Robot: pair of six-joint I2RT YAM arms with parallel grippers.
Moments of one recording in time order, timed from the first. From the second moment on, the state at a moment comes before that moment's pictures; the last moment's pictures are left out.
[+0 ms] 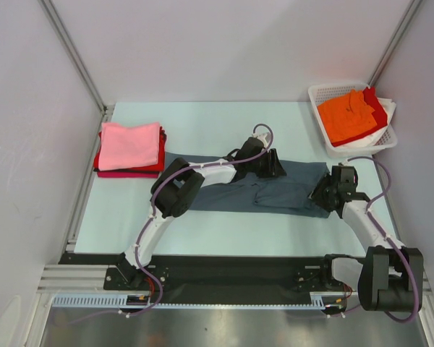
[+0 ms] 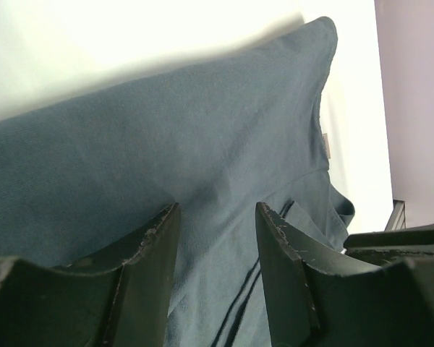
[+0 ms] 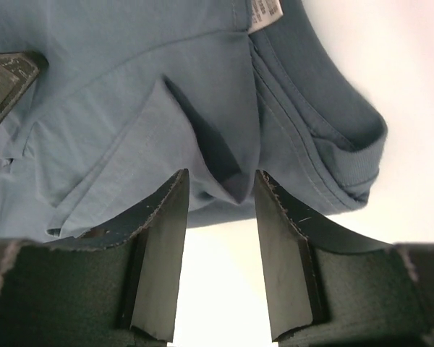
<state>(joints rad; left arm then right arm) -0.79 2.37 1.68 0.16 0.32 -0.79 -0.04 1.11 0.57 -0.36 -0.03 0.57</state>
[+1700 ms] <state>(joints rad) -0.78 2.38 1.69 0.14 0.32 -0.78 0.04 1.14 0.63 -0.38 0.04 0.57</state>
